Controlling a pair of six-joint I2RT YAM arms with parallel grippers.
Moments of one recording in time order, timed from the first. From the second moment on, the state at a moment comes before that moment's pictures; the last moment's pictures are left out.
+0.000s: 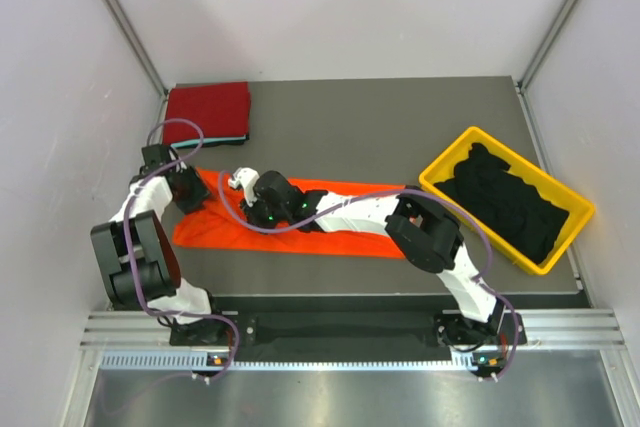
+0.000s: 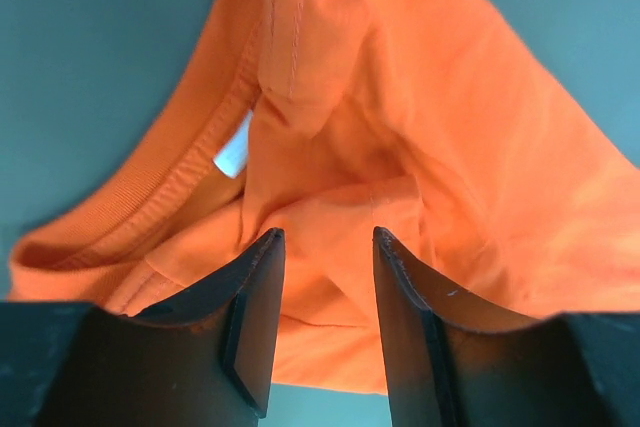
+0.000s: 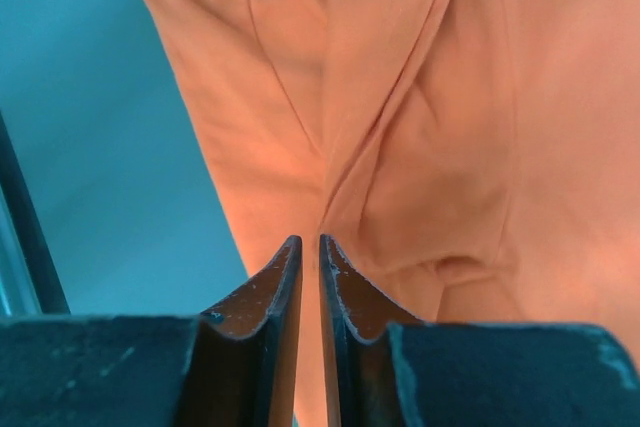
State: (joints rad) left arm 0.32 1.52 0.91 -0.46 0.25 -0.34; right arm 1.10 2.19 1.61 0.00 -0.15 0.14
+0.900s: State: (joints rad) left arm 0.31 1.87 1.23 -0.46 0.02 -0.36; right arm 1.02 2.01 1.46 -0.10 -0.02 0.27
